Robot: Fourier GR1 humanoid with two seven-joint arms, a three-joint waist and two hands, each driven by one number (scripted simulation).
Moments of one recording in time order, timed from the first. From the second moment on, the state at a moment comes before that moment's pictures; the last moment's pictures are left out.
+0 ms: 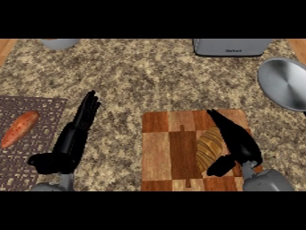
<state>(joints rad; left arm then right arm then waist) -0.03 0.12 -0.21 -1.59 0.07 0.10 -0.09 -0.14 -0.27 0.36 -1.49 0.62 0.15 0.45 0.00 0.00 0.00</state>
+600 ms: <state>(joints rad) -0.02 0.10 -0.17 -1.59 0.05 0.07 -0.09 -0.23 -0.23 0.33 -1.29 0.73 0.19 0.34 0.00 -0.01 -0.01</state>
